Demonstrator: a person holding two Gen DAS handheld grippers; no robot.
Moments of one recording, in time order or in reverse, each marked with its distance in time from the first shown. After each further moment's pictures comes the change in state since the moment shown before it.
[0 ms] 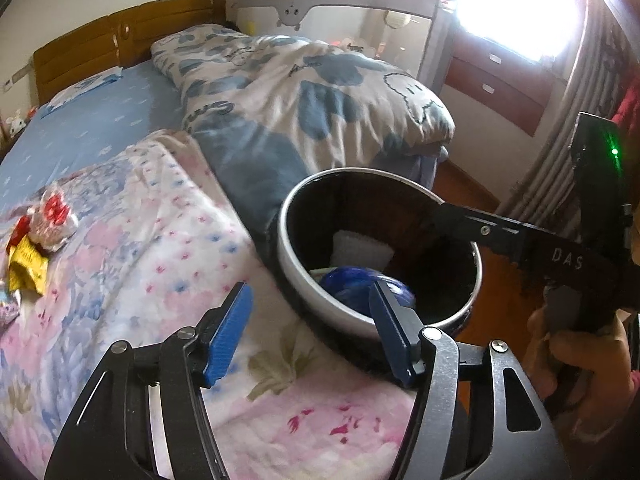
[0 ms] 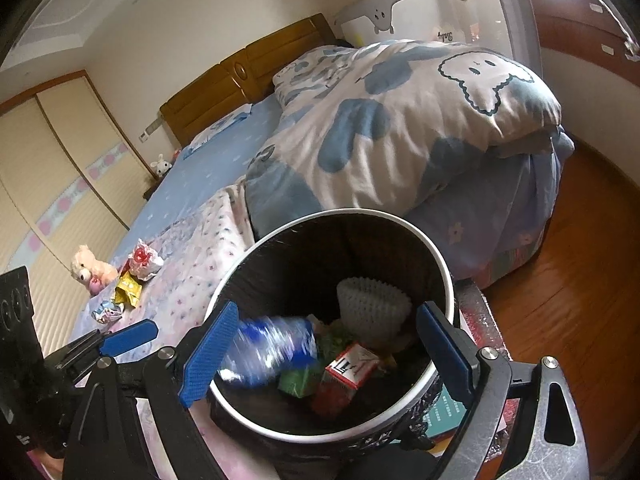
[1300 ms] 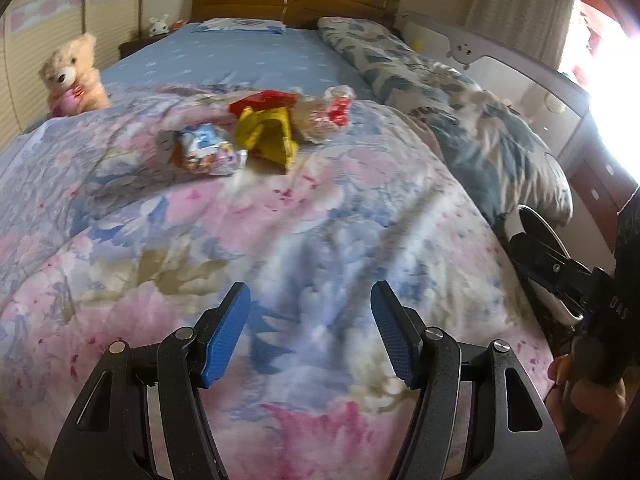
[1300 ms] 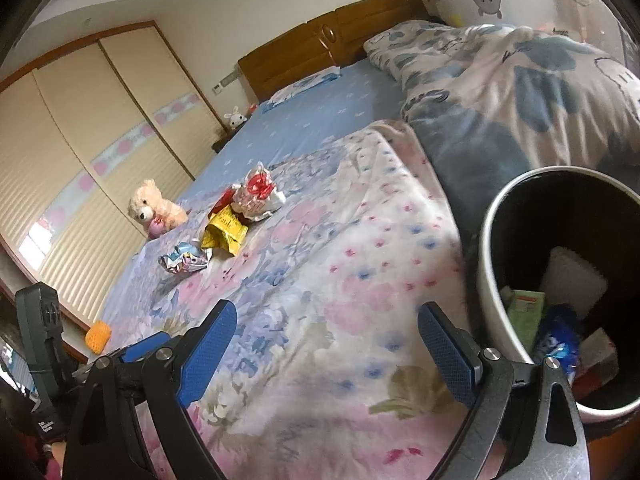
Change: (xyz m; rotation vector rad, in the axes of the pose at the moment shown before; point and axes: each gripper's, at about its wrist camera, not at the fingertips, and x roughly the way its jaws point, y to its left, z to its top) left arm -0.075 0.189 -0.102 -0.450 -0.026 0.276; right arm 0.073 0.168 -0.052 -0.158 0.111 0.219
